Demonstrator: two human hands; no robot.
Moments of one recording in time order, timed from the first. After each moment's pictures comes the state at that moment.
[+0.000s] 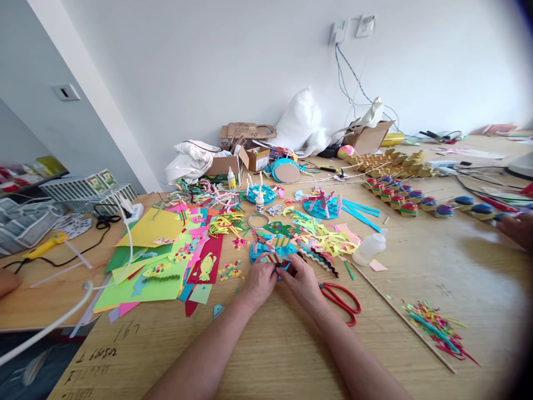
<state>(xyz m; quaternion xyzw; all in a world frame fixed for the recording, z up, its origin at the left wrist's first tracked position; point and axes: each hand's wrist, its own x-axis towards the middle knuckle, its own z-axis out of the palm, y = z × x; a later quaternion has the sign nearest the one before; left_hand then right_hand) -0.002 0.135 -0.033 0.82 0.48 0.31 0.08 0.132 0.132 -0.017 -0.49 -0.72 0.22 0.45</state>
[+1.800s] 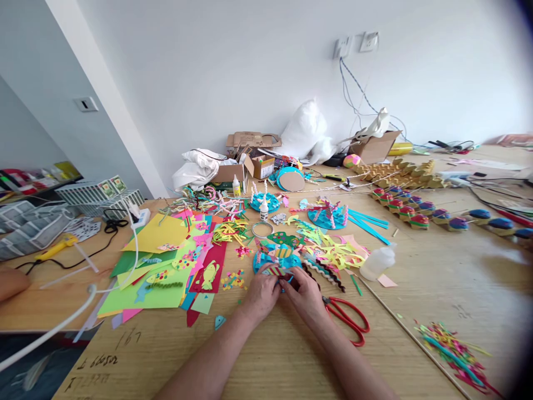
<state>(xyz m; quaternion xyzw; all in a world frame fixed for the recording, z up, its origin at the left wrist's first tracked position) -0.005 0.136 -0.041 0.82 0.46 0.32 0.09 0.131 0.131 -0.023 -0.51 -0.73 0.22 0.41</state>
